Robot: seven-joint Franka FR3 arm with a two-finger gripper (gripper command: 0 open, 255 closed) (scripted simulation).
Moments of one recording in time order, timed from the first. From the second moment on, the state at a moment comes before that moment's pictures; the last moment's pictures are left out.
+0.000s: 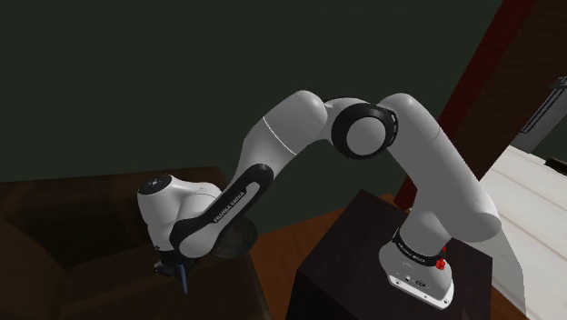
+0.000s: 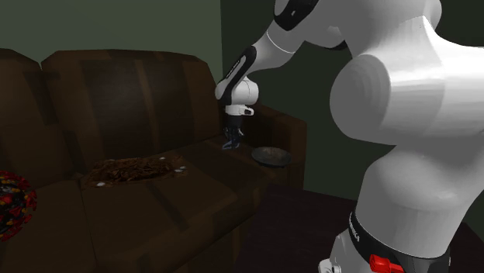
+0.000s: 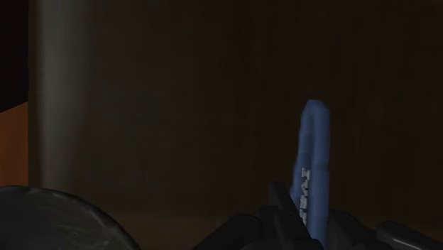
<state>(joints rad) 0.45 0.88 0.36 -1.54 -0.25 2.33 1.31</state>
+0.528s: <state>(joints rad) 0.43 0.80 0.38 -1.56 -0.23 2.27 1.31</state>
